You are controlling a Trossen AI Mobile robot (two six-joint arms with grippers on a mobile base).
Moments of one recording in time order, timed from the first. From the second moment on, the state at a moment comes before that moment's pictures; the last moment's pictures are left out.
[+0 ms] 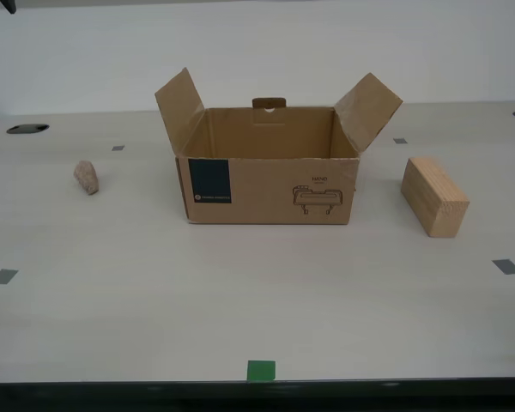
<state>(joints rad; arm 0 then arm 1) 0.01 1.40 1.63 -1.16 -0.21 0.19 0.00 1.52 1.55 -1.21 -0.04 -0.12</state>
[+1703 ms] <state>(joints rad) 0.02 1.40 1.22 -1.02 -0.21 0.15 0.00 1.53 1.32 -0.83 -0.04 -0.06</state>
